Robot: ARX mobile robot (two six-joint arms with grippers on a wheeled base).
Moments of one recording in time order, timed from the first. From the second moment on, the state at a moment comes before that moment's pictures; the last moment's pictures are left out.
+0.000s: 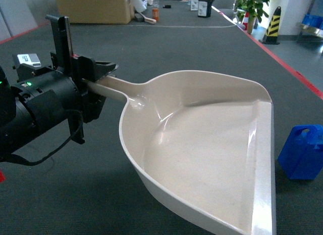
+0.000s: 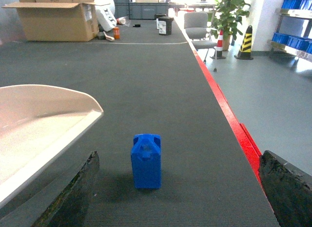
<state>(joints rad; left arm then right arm) -0.26 1.94 0.68 1.28 0.14 -1.44 0.00 0.00 0.01 0.00 0.00 0.00</state>
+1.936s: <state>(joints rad) -0.25 1.95 0.67 1.28 0.13 -1.44 0.15 1.85 0.94 0.13 0.10 0.12</state>
